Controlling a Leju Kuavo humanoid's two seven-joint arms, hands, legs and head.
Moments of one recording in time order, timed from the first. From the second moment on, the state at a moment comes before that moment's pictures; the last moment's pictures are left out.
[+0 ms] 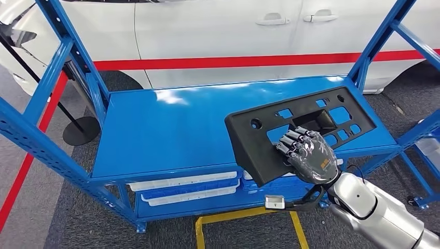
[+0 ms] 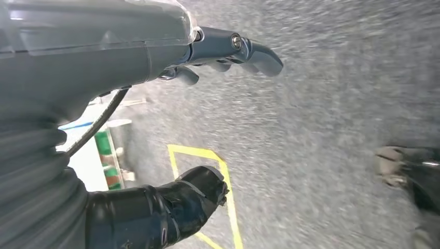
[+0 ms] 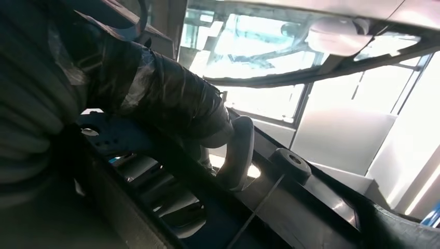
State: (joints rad) left arm -0.04 -0.01 -0.76 -0.03 0.55 0.07 0.01; right arm -0.11 -0.79 0.32 -1.75 1.15 -0.44 -0.10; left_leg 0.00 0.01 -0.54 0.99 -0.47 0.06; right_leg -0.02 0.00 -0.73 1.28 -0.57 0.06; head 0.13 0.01
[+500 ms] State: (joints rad) left arm -0.03 -0.01 -0.79 -0.05 0.55 0.07 0.00; right arm -0.09 -0.80 0.30 -1.78 1.07 -0.40 -0.14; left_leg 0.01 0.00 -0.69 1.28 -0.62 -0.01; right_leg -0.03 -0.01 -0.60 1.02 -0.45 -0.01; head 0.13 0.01
